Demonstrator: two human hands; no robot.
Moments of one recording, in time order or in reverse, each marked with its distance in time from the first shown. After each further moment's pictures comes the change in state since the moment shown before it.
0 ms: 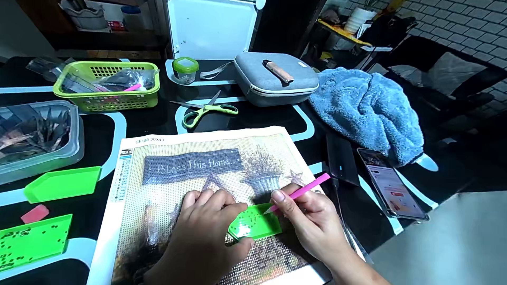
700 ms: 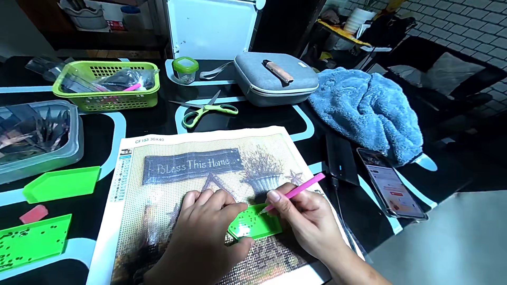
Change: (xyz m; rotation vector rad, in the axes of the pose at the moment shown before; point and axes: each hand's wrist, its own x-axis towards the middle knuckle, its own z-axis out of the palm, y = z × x) left_hand 0.000 0.000 0.002 0.000 0.008 0.000; right_hand 0.002 -0.001 0.002 0.021 -0.015 0.026
